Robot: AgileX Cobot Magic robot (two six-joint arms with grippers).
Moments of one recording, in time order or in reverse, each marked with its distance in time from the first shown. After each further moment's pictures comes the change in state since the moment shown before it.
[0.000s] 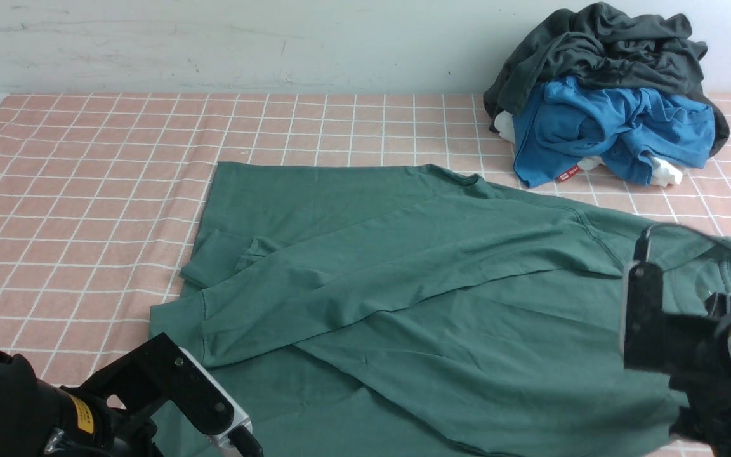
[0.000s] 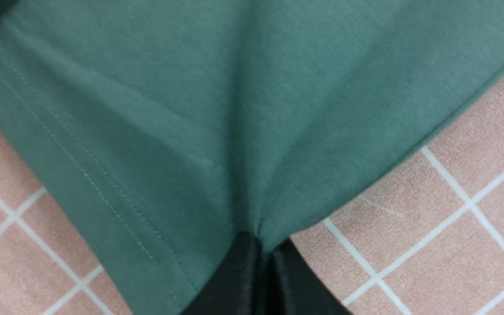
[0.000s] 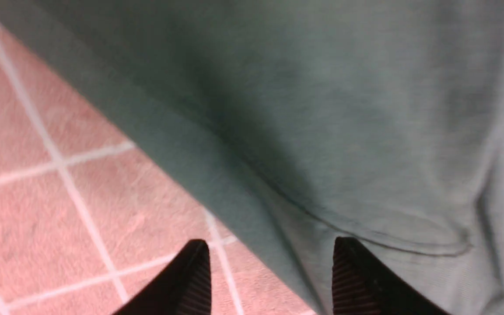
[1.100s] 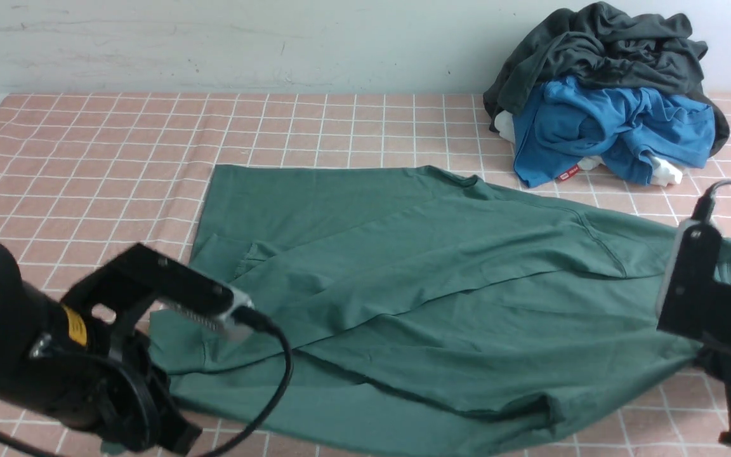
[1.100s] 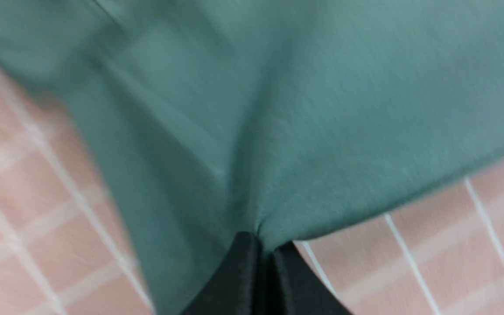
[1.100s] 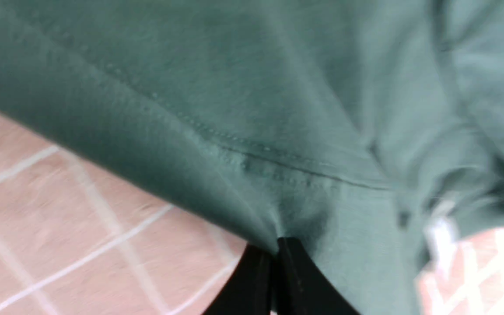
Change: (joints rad) right arm 0.000 -0.220 -0.002 -0.166 -0.064 0.369; left arm 0.000 -0.014 -0.293 0.102 0.207 -0.319
